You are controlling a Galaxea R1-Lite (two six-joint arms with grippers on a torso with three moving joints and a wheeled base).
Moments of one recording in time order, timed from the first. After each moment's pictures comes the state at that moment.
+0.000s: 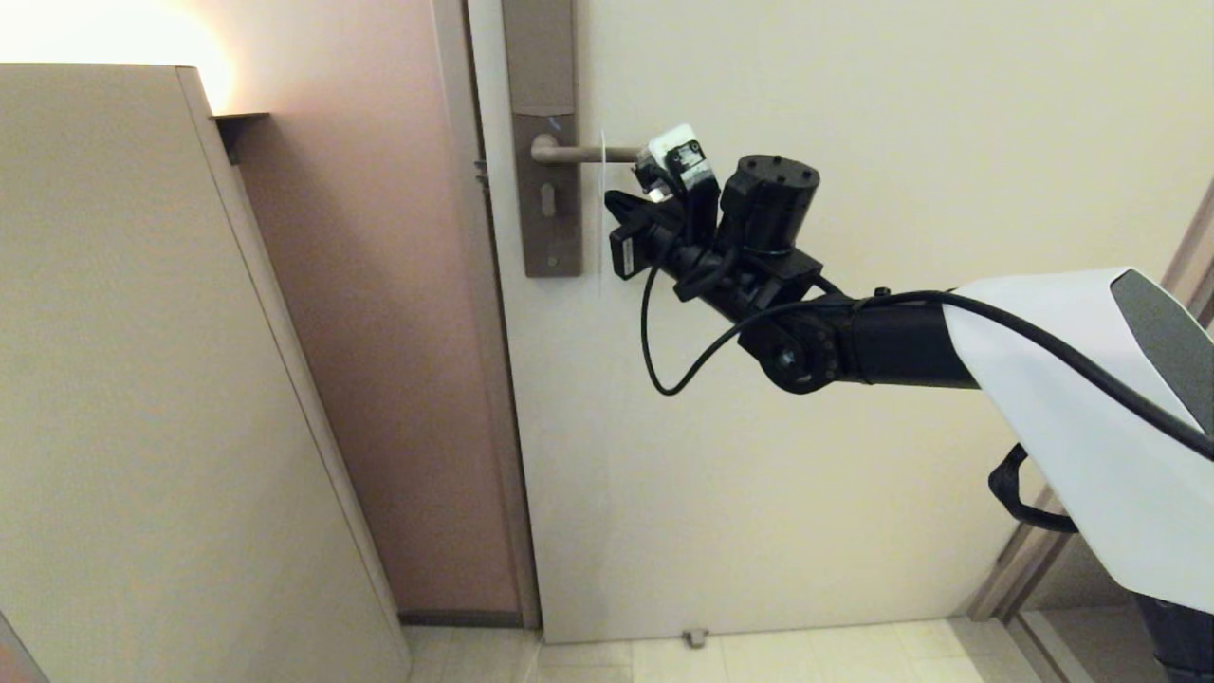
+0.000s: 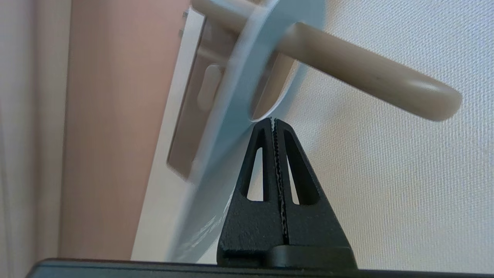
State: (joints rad) left arm 0.00 0.00 0.00 0.02 -0.01 0.02; right arm 0.56 2.34 -1.86 -0.71 0.09 -0.27
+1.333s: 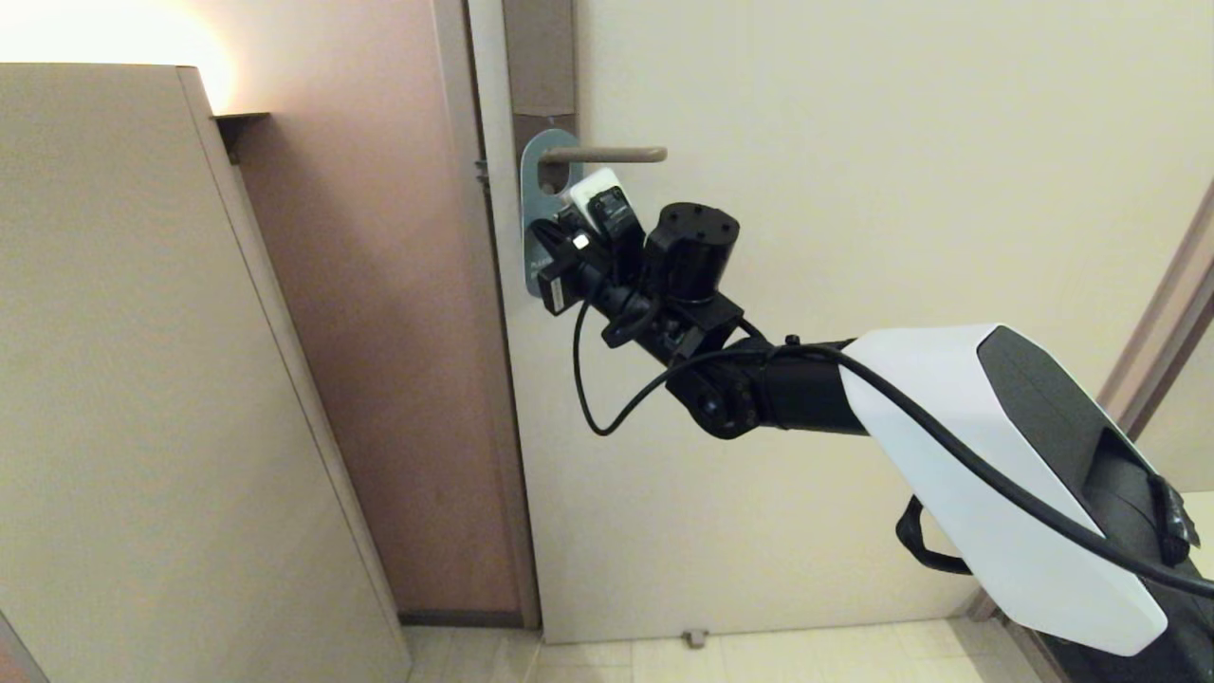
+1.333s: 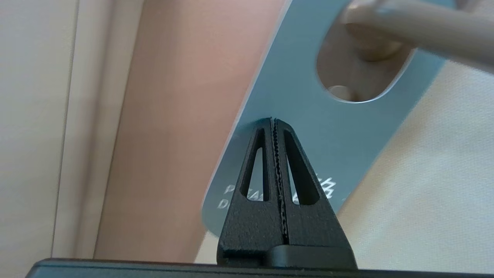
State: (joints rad) left arm 0.00 0.00 0.00 0.02 -0.01 0.02; right arm 0.66 2.48 -1.97 -0.79 0.09 -0.28
